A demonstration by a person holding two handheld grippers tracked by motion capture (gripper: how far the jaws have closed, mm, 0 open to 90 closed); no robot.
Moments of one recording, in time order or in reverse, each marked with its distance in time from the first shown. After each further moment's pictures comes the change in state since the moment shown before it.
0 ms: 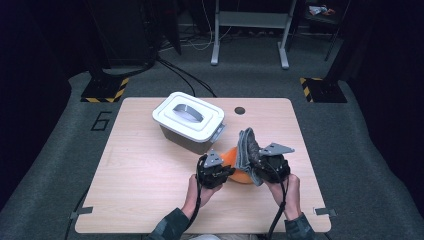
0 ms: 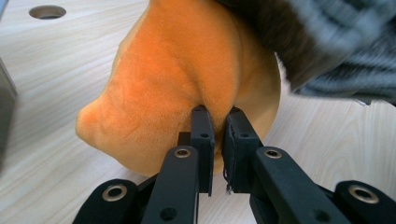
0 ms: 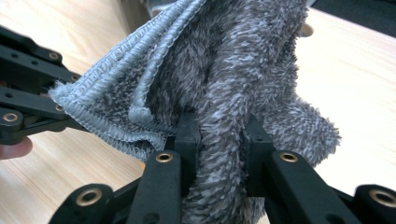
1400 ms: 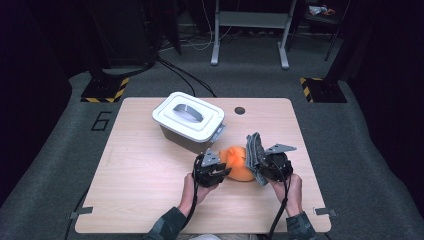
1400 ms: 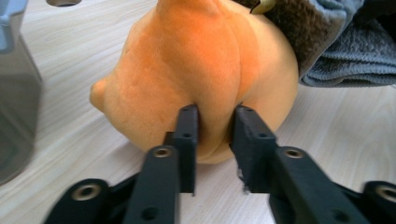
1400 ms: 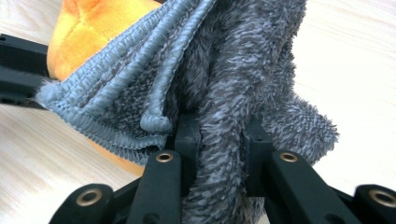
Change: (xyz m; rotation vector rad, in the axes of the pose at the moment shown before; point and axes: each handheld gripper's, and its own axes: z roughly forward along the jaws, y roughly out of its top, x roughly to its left) left arm 0.014 -0.008 0.000 0.040 0.044 0.036; right arm -0.028 -0.022 0.026 0.079 -0.015 0.107
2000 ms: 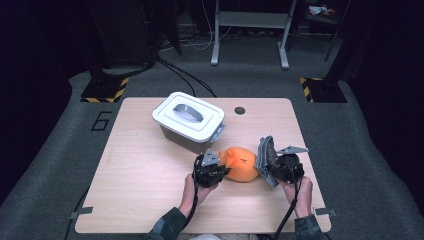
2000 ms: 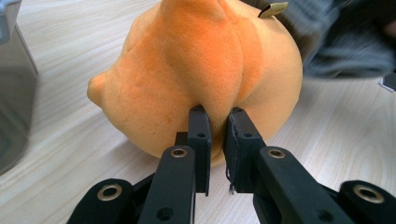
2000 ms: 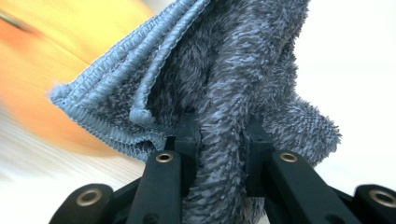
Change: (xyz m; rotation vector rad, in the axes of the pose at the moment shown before) left arm -0.001 0.000 0.000 -0.002 -0.014 -0.035; right arm -0.028 -0.017 -0.008 0.018 -0.040 0.081
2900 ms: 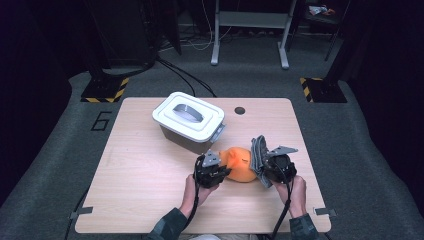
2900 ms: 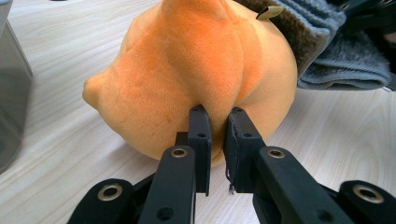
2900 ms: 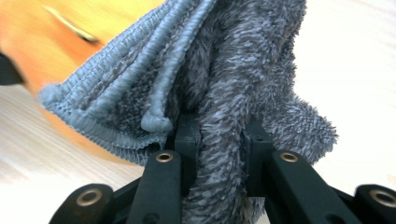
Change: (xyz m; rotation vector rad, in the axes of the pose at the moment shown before) left arm -0.003 0.000 0.001 0.000 -0.006 0.000; right arm 0.020 0.004 0.009 0.026 -0.017 -0.082
